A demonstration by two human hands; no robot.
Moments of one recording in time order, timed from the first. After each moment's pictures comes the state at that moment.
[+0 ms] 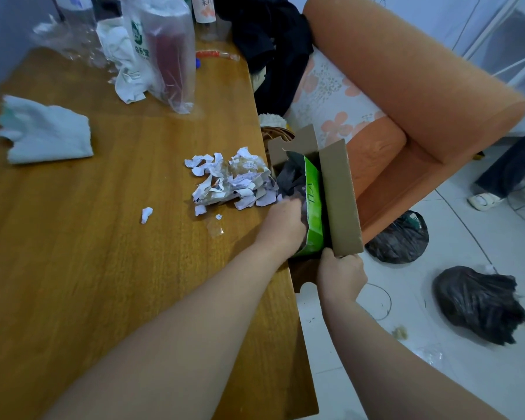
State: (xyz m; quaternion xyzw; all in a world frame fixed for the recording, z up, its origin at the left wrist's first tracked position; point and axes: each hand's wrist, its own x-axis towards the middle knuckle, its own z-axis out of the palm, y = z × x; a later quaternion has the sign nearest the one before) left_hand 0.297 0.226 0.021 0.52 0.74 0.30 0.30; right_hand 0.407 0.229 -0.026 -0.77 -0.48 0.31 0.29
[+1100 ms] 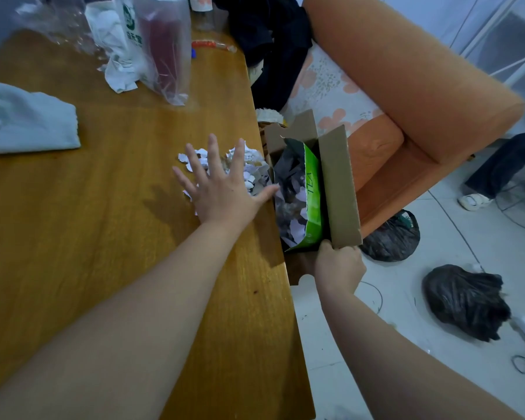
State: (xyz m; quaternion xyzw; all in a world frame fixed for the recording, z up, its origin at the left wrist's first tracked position) left_hand 0.226 0.226 -0.004 0.45 0.87 0.20 0.00; right_hand 0.401 0.236 -0.014 -0.76 -0.51 0.28 0.28
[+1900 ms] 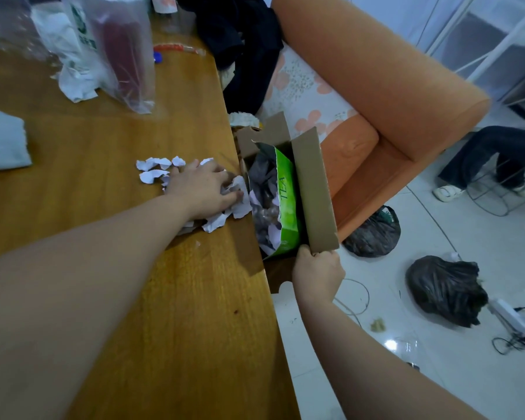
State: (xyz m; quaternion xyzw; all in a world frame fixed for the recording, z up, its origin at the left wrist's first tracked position) left_hand 0.175 0.277 -0.012 0.64 0.77 0.02 0.09; right_hand 0.394 0.243 -0.022 -0.76 -0.51 0.28 0.28
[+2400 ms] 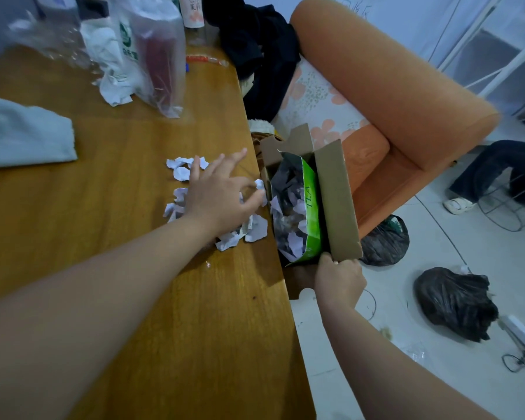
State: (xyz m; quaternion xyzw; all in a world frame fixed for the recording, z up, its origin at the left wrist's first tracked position) left_hand 0.202 0.217 0.015 0.62 0.75 0.23 0.03; right_hand 0.409 0.223 -0.010 -0.78 -0.48 0.28 0.30
